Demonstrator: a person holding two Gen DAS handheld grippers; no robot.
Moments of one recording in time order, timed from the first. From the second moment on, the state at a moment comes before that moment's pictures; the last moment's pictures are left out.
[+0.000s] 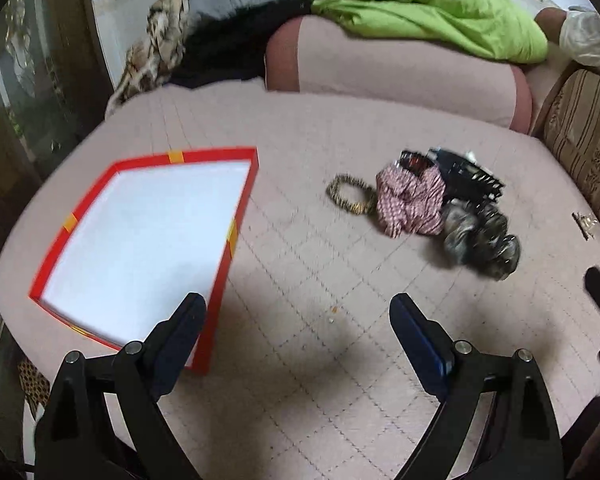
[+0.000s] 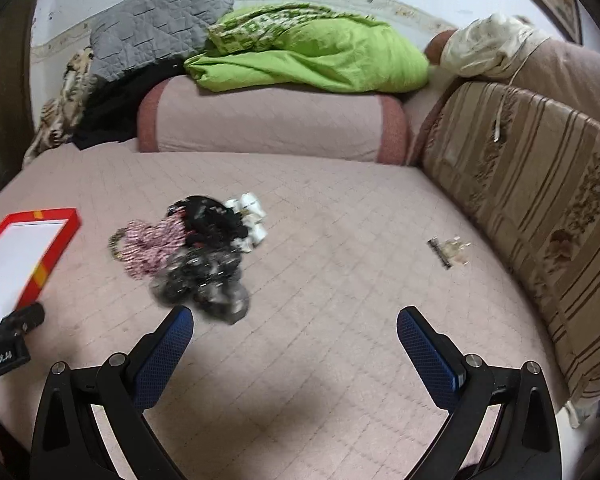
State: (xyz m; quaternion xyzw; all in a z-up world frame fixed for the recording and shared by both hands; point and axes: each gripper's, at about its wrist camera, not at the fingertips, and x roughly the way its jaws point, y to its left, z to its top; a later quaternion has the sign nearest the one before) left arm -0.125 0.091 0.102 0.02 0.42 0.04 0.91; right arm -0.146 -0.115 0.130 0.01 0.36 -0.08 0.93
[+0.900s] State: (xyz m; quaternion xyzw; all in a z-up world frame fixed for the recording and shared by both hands) left arm -0.165 0.102 0.157 0.00 0.38 0.02 0.93; right arm -0.170 -0.102 0.168 0.03 0.37 -0.06 0.93
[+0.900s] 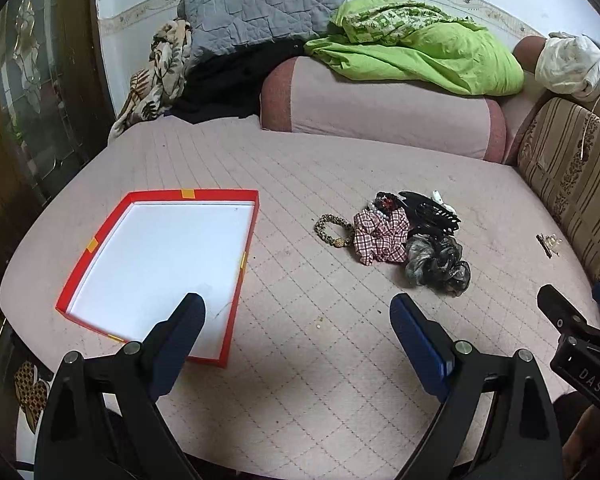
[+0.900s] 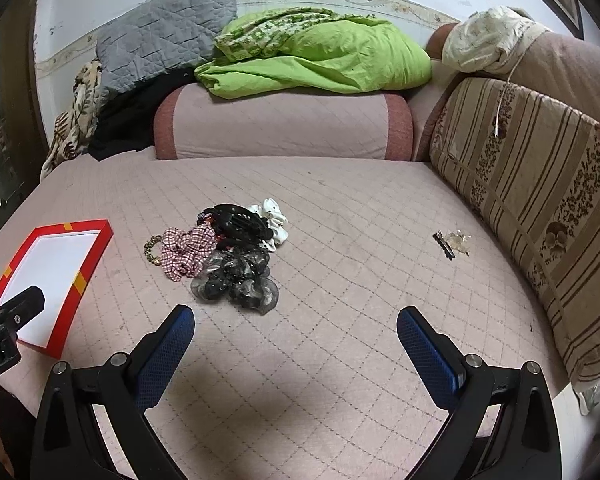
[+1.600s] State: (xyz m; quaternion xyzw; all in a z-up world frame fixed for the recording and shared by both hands) left arm -0.155 0.105 0.140 0.02 0.40 0.01 0.92; right arm -0.160 -0.088 0.155 0.01 0.39 -0.05 0.92
